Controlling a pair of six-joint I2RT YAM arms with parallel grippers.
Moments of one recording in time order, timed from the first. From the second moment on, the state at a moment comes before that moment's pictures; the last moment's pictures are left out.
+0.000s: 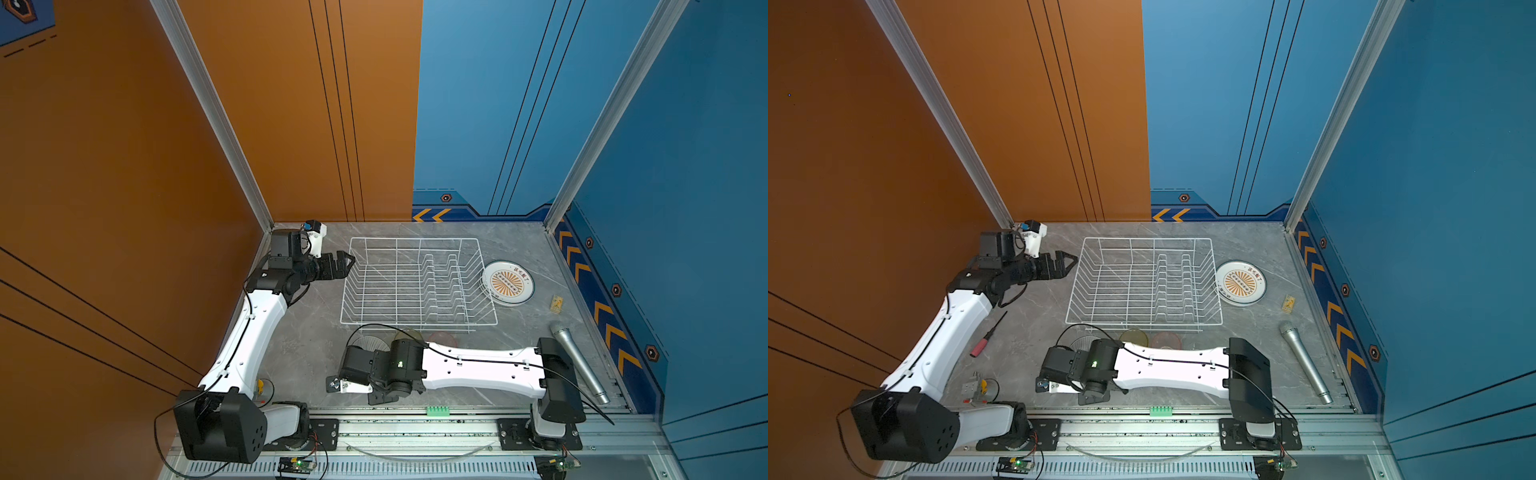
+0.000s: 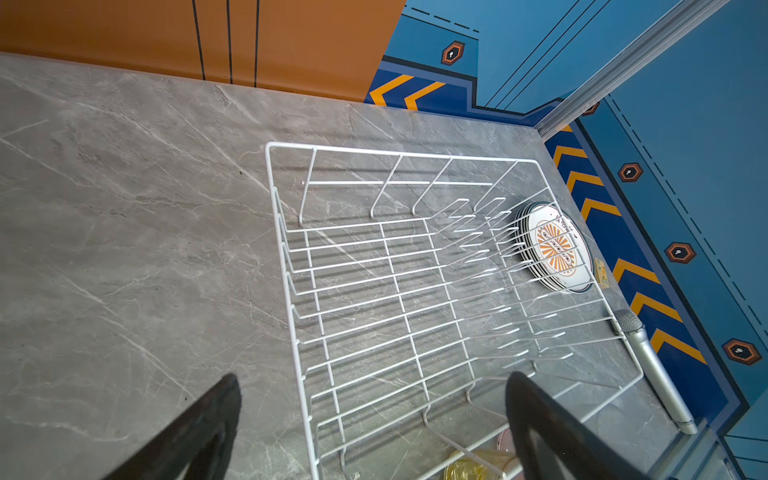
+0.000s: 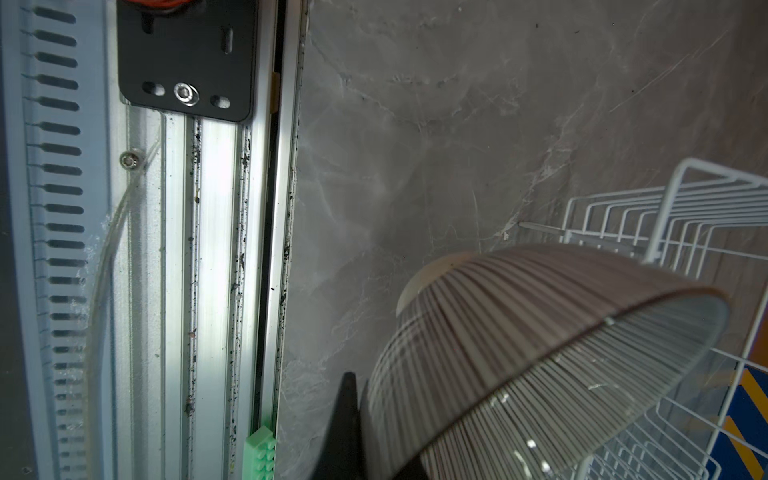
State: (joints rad) left arm -0.04 1.27 1.18 -0.56 0.44 -0.19; right arm 1.42 1.89 1.68 -1.03 0.21 -0.37
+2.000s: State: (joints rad) left arm 0.00 1.28 1.13 -0.50 0.53 -0.20; right arm 1.36 2.27 1.88 -1.17 0.43 -0.46
